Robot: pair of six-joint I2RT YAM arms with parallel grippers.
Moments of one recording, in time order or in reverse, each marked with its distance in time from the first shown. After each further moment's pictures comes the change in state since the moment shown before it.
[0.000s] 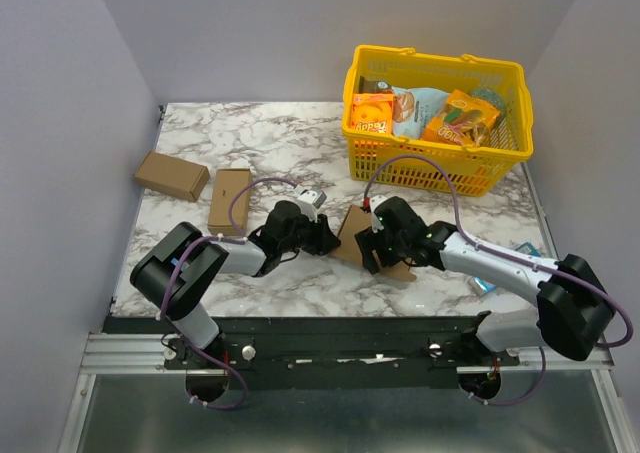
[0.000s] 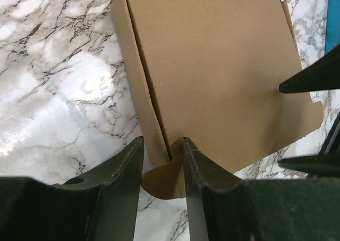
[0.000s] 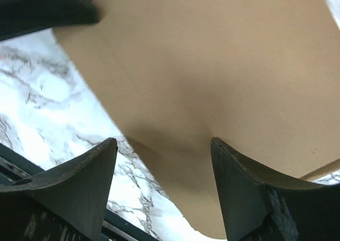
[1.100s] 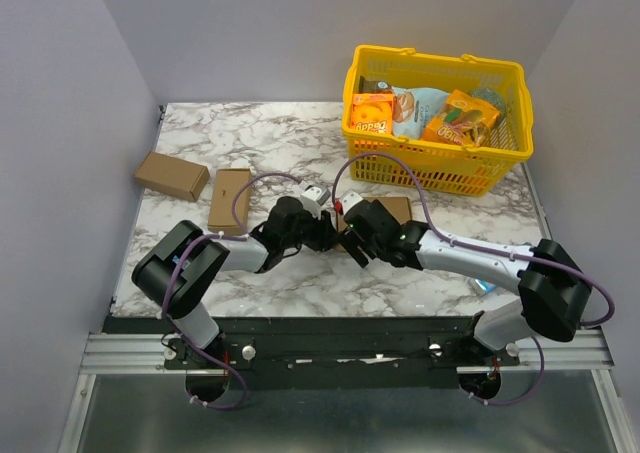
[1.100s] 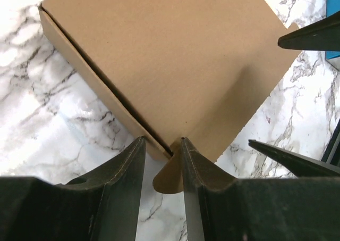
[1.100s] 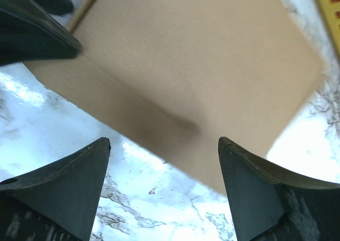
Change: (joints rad) left arm 0.000 0.009 0.030 -0.003 0.016 0.051; right arm 0.173 0.148 0.129 0.010 0.411 -0.198
